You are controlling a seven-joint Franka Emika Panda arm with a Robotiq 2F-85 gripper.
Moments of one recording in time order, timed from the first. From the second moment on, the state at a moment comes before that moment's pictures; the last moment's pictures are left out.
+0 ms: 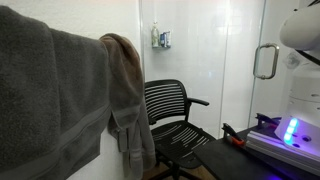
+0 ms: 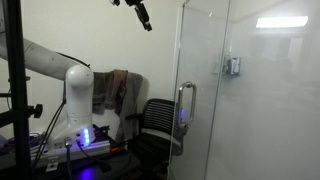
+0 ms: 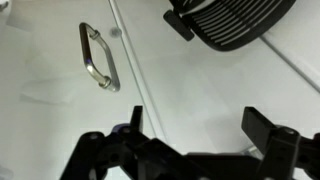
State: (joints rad) arm -0.22 -1.15 -0.42 -2.27 -0.13 1.79 0.06
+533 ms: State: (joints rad) arm -0.23 -1.10 -0.48 -2.35 -0.24 1.97 -0.04
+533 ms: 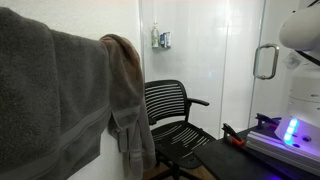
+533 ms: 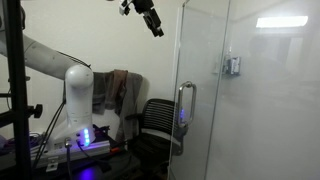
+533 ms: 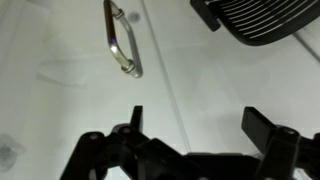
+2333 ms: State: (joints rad) arm -0.25 -0.47 -0.42 -2.52 -0.18 3.34 0.24
